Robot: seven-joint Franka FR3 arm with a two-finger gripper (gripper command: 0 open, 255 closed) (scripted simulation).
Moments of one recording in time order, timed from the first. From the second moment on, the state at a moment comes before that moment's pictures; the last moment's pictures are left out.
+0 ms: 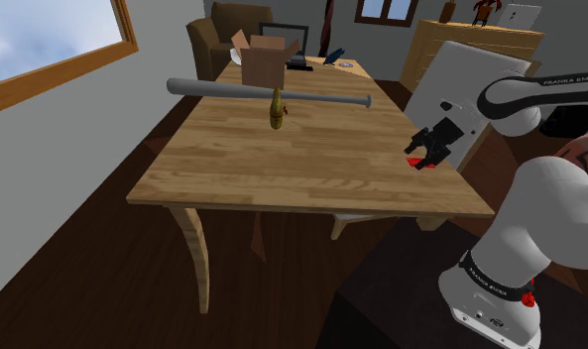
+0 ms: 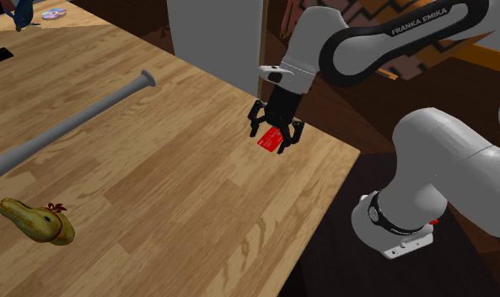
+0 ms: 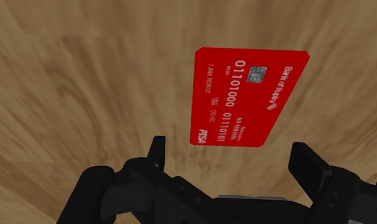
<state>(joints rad) 0.29 -0.92 -1.30 -2.77 -0.41 2.34 -1.31</state>
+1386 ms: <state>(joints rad) 0.27 -0.94 -1.25 -2.76 -0.40 2.31 -1.30</state>
